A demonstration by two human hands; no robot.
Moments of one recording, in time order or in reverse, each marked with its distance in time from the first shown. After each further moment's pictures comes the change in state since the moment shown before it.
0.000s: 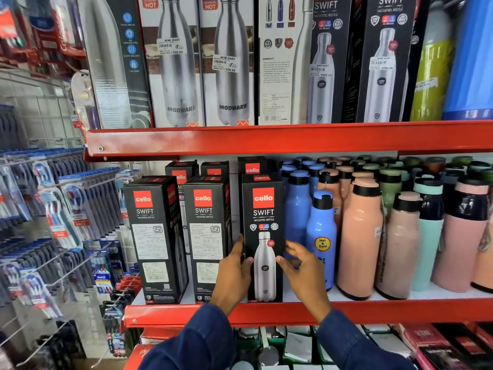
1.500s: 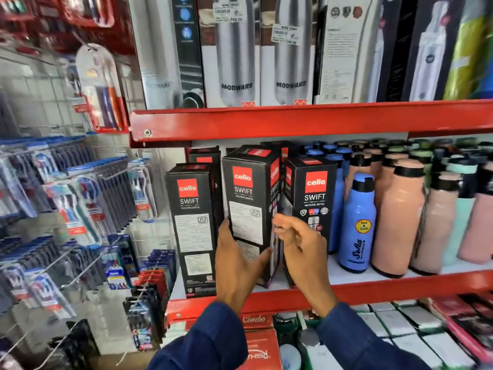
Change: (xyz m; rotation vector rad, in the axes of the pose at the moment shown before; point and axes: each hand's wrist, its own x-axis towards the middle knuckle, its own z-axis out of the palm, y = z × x) left_hand -0.011 -0.041 -0.096 -0.139 0.225 0.070; right_hand -0.033 -0.117 0.096 0.017 0.139 -0.091
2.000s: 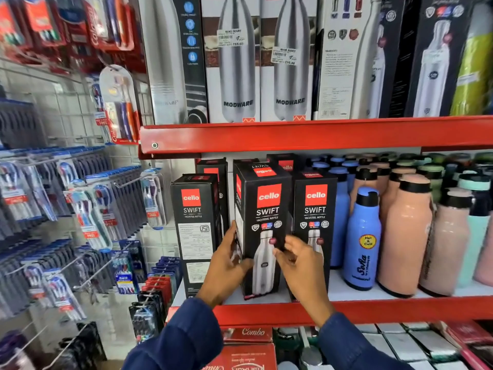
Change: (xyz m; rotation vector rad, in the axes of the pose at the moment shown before) left_hand 0.020 -0.018 -0.017 -0.212 -0.328 -0.122; right_hand 0.010 0.042 0.004 -0.102 -0.112 0.094
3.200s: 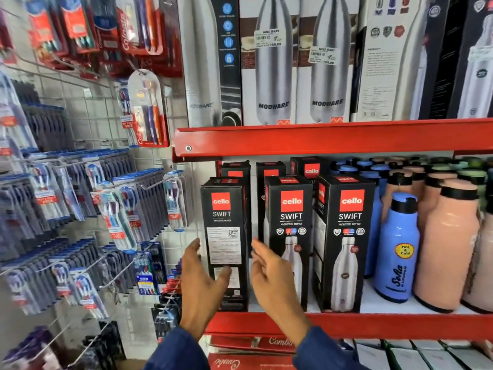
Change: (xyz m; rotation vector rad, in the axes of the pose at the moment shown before) left_hand -0.040 -0.008 -0.073 0.309 0.473 -0.049; right_hand -0.025 -0.059 0.087 0.138 -0.226 -0.064
